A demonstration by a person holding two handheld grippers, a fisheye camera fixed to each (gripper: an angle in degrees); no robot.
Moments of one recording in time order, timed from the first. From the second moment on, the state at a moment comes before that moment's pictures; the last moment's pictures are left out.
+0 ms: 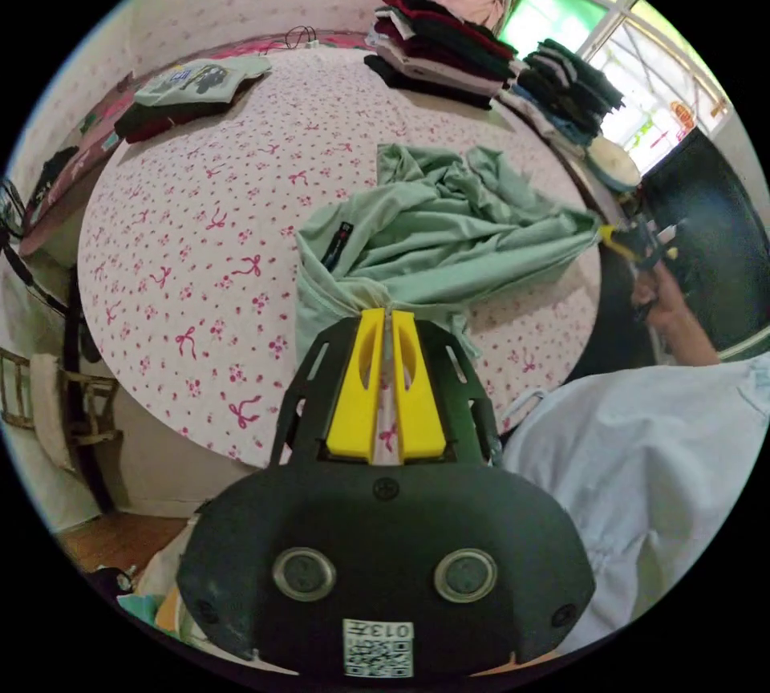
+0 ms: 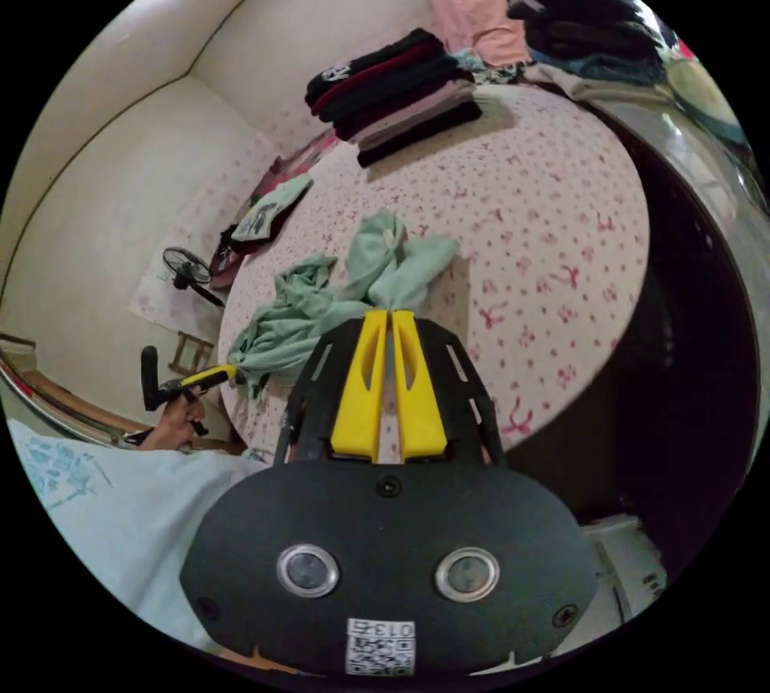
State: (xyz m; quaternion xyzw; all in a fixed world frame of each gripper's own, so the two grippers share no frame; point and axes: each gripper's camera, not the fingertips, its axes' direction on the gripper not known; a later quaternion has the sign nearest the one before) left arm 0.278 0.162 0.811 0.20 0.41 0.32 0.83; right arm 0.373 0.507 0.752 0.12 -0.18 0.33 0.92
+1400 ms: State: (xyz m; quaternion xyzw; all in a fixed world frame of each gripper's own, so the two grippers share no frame) left arm 0.146 0.123 0.893 0.20 0.42 0.05 0.88; right arm 0.342 0.497 0.726 -0.03 -0.01 0.33 0.94
